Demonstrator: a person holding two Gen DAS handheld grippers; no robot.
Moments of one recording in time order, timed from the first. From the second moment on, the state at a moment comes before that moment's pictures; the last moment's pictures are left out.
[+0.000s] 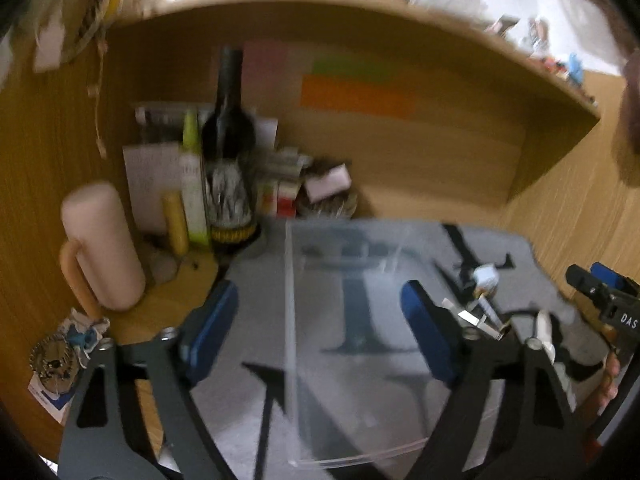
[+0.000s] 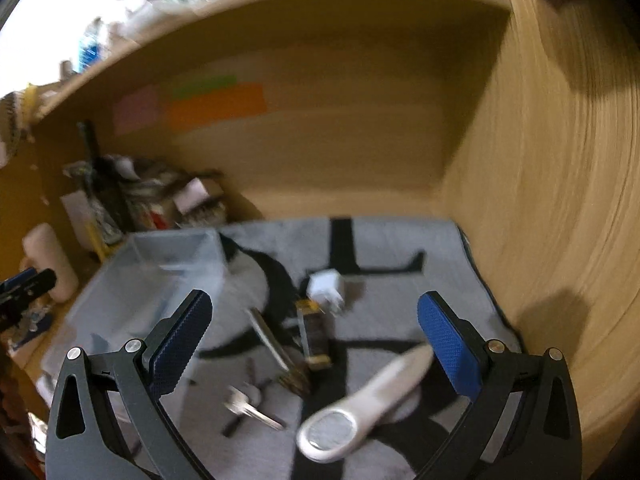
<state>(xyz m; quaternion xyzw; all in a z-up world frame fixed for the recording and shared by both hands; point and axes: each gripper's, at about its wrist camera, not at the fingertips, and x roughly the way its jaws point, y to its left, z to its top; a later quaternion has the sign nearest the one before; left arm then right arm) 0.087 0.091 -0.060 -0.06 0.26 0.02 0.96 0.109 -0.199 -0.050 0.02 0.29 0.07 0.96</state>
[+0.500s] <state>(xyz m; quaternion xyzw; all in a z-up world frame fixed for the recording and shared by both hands) 0.127 0.109 -0.110 -0.06 0.40 -0.03 0.92 0.108 -0.216 -0.103 0.02 0.39 -0.02 0.92</state>
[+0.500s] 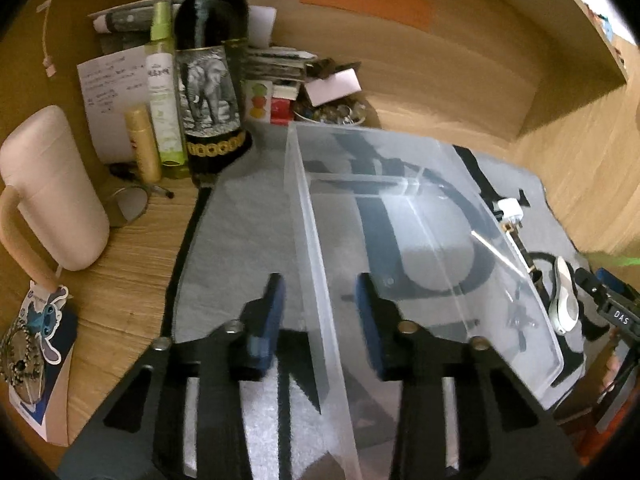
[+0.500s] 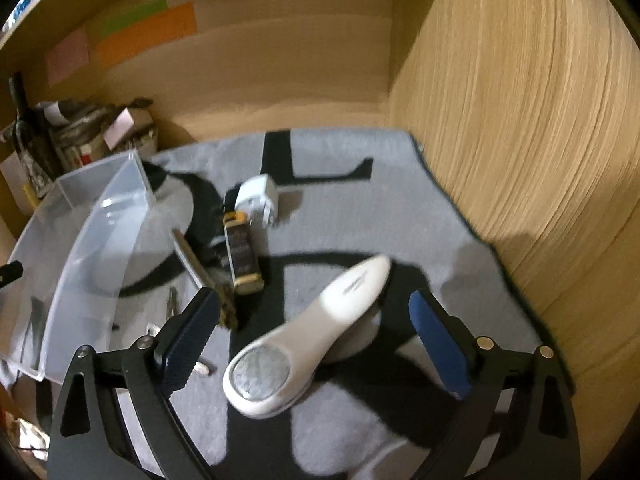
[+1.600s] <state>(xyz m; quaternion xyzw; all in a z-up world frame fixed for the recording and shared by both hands) 0.130 0.102 -0.119 -0.06 0.40 0.02 0.91 0.134 -0.215 -0.068 -0.01 0.34 0.01 0.94</state>
